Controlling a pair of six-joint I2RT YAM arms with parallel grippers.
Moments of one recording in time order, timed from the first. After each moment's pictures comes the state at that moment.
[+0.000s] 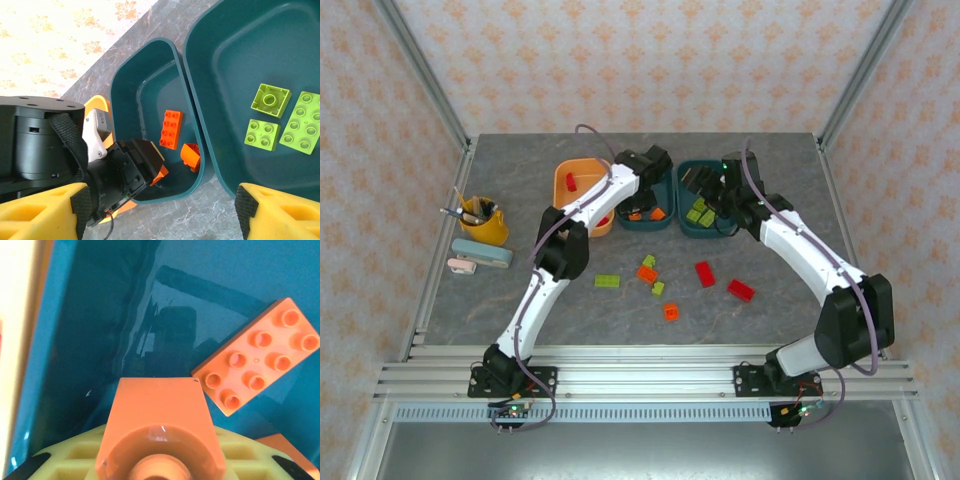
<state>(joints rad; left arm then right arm) -0.53 2.55 2.42 -1.30 -0.24 -0.94 0.36 1.45 1.16 -0.35 -0.12 0.90</state>
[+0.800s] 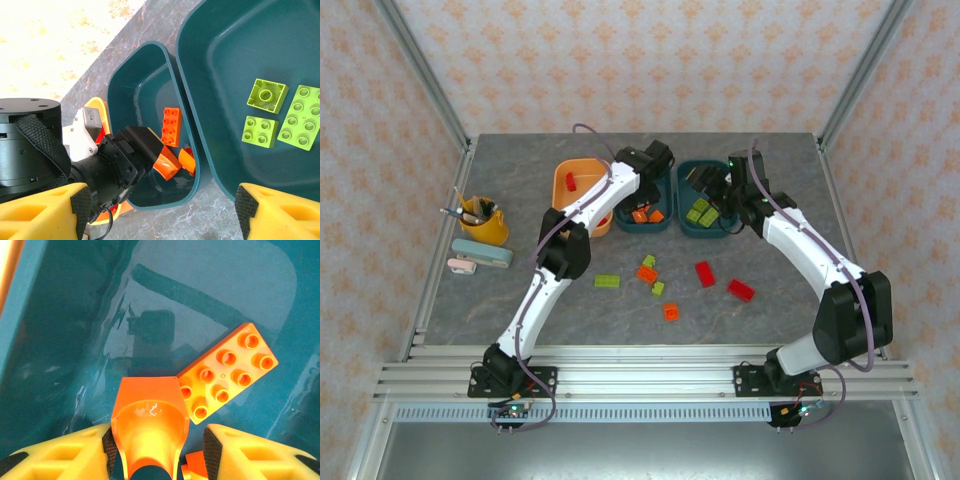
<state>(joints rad) -0.53 2.57 2.51 -1.29 -0.21 -1.04 0.31 1.47 1.16 -0.35 -0.18 0.91</state>
